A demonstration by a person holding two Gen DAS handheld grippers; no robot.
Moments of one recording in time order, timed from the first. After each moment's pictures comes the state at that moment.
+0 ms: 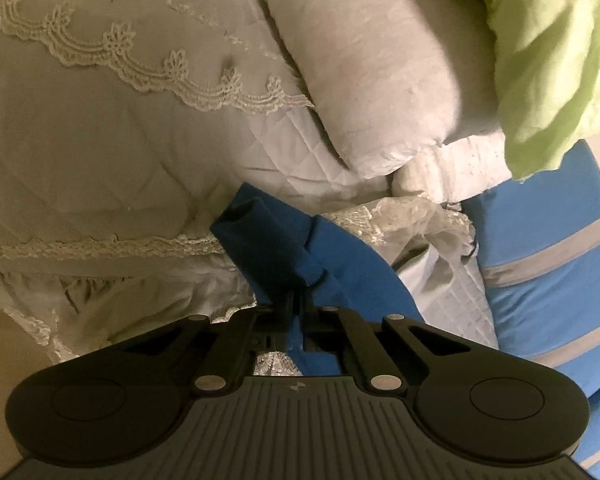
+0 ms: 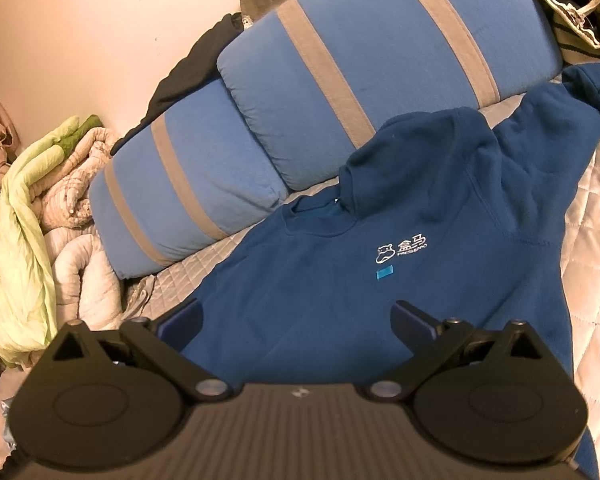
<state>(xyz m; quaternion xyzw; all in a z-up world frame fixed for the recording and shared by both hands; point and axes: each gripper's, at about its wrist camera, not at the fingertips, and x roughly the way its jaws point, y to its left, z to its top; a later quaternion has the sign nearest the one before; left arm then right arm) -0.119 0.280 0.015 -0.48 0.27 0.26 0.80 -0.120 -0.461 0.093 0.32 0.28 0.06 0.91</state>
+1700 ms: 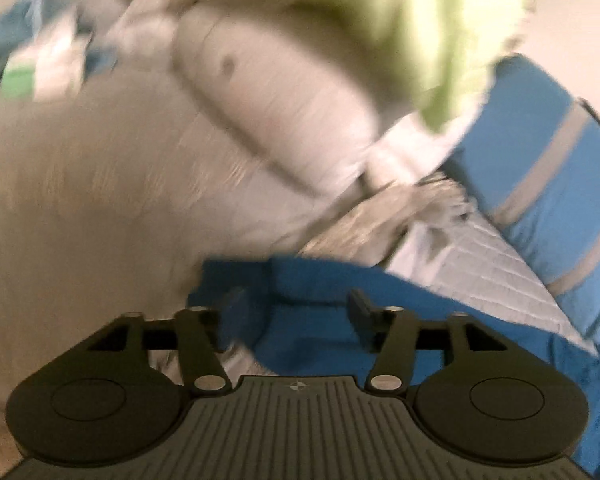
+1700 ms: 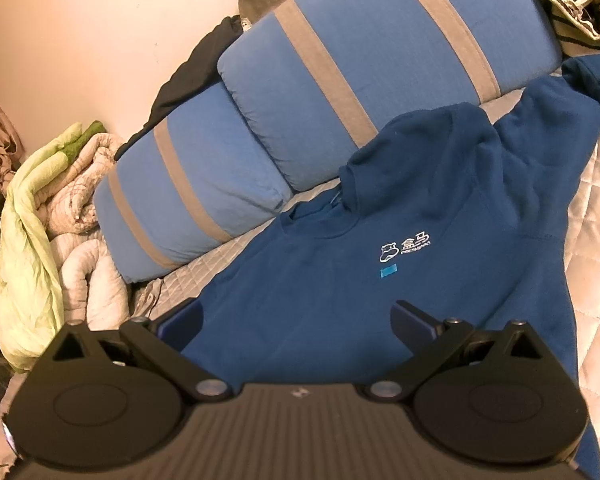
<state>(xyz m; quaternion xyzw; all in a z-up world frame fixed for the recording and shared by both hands) -0.122 0.229 0.078 -0.23 0.28 0.25 0.90 -0.121 -0.466 0.090 0.33 0.27 0.07 0.90</state>
